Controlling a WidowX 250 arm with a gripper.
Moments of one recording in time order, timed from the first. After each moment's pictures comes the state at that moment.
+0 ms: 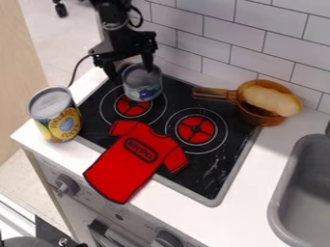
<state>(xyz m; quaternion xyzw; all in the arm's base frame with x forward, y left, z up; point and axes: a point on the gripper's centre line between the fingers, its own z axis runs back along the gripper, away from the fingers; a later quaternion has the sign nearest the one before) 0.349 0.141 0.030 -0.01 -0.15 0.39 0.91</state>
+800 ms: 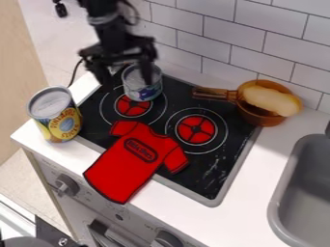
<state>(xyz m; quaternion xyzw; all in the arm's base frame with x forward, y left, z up) 0.293 0.073 0.061 -0.07 -0.06 0.23 0.97</state>
